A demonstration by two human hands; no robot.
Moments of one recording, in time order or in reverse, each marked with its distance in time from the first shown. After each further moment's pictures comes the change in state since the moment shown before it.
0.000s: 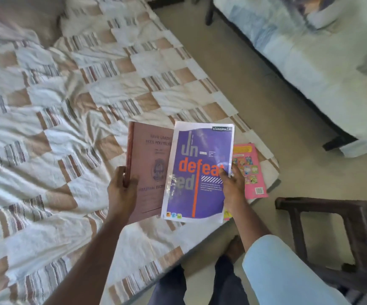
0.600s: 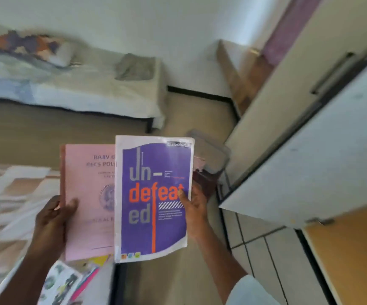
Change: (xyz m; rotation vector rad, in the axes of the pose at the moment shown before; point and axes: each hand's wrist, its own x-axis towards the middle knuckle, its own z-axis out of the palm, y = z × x) left_hand -0.133 0.214 0.161 -0.351 -1.065 0.107; right_hand -0.243 -0.109 -0.266 0.419 0.760 -0.314
